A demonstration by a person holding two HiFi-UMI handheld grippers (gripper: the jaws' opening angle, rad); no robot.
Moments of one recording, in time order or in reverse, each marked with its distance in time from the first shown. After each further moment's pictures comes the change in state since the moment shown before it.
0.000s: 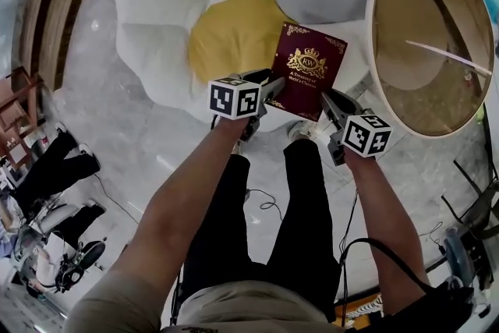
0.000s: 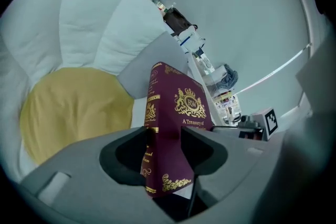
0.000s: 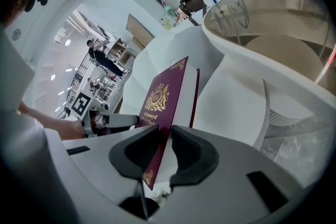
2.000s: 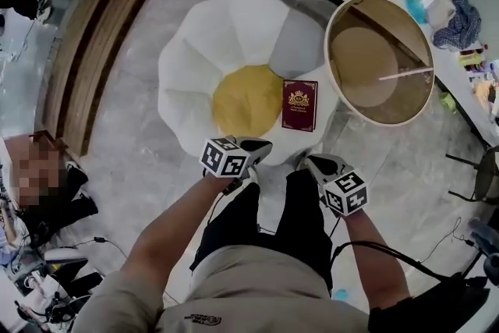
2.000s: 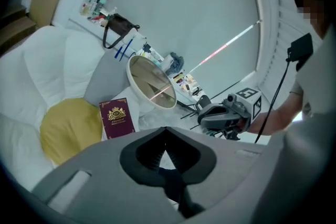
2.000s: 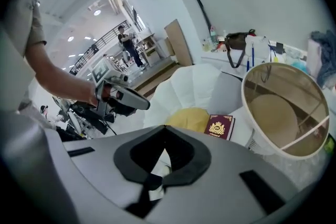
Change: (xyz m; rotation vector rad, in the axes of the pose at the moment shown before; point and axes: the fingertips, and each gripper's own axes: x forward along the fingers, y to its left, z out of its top) left arm -0.215 -0.193 -0.055 0.414 0.130 -0.242; right arm -0.198 0.222 -0.053 -0.425 -0.077 -0.041
